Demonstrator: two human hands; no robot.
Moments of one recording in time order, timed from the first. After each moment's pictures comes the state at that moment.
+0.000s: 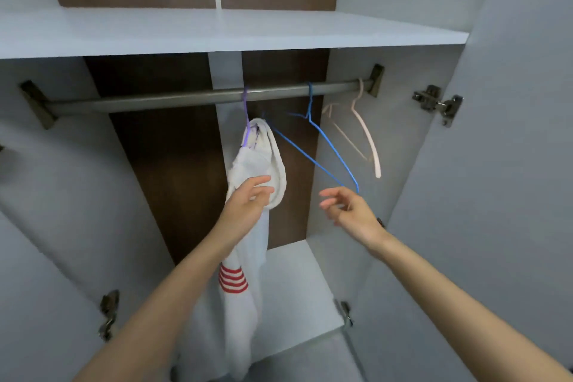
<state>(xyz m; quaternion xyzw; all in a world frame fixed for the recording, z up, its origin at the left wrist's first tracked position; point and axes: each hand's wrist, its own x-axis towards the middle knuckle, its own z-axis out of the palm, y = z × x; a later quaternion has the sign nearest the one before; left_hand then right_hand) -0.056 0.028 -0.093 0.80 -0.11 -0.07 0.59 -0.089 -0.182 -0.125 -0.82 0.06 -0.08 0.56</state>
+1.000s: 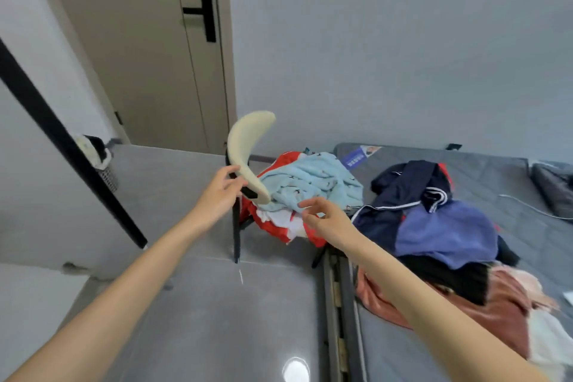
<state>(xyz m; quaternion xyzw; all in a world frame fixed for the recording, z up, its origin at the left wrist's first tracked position) -0.651 -0.297 -0.168 0.66 -0.47 -0.41 0.42 -0.869 -0.317 -0.202 -0.64 0.56 -0.24 0.47</state>
